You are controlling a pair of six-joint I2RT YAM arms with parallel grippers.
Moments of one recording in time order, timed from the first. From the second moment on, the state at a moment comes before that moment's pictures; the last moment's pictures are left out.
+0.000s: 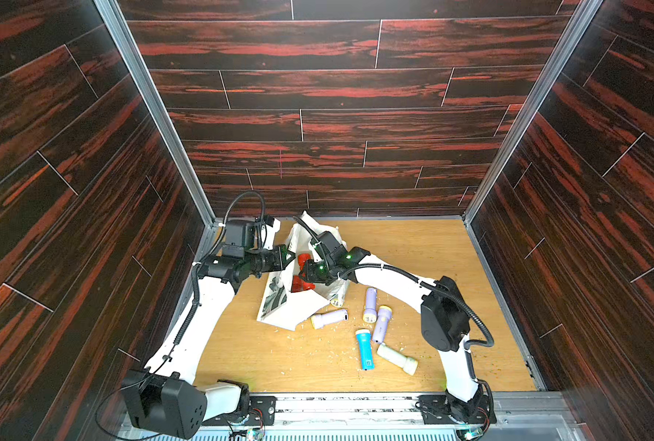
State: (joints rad) left arm -0.17 1.29 1.26 -0.65 0.54 -0.31; right arm 0.87 2.12 1.82 -0.56 -0.19 0.73
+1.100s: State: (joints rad) left arm -0.17 1.28 1.24 -0.65 0.53 -0.32; right arm 0.88 2.29 1.92 -0.63 -0.23 0.83
